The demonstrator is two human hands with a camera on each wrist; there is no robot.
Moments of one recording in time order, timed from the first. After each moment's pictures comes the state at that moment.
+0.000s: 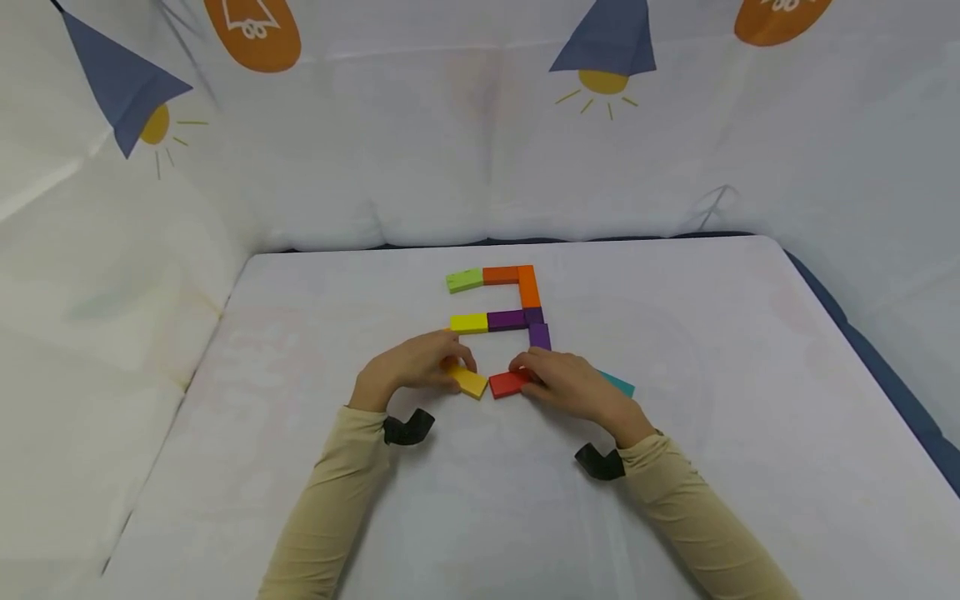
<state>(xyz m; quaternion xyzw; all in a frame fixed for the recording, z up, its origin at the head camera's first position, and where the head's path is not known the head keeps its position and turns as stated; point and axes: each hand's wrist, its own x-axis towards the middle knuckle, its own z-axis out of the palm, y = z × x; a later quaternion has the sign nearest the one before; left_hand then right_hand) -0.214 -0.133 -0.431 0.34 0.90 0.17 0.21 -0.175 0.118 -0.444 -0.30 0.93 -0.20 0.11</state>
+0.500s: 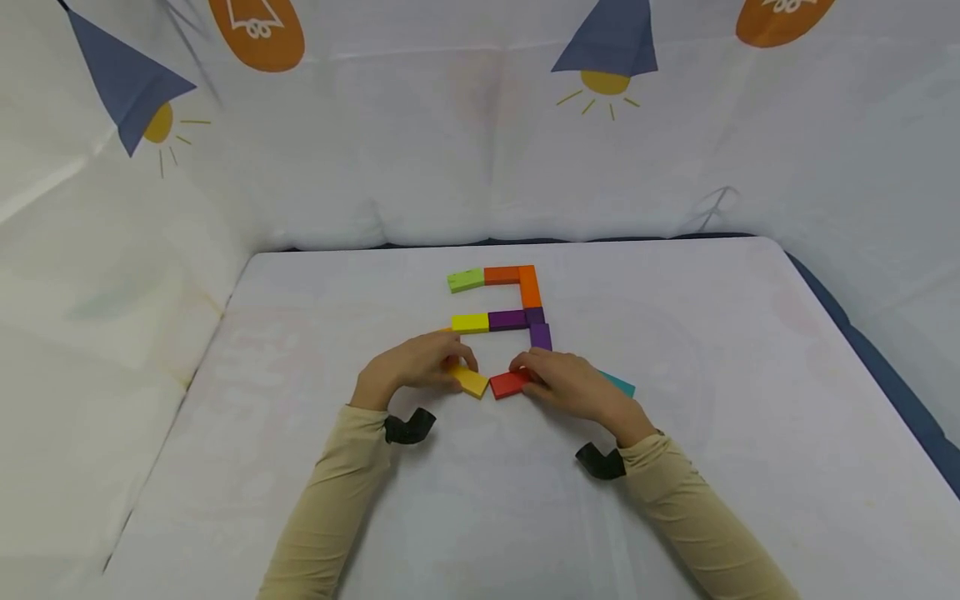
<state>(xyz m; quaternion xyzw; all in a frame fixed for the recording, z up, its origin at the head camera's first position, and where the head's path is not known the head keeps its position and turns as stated) -0.212 -0.134 -0.431 0.35 0.90 0.17 0.21 -0.176 0.118 -0.447 -0.31 0.92 -0.20 0.12</state>
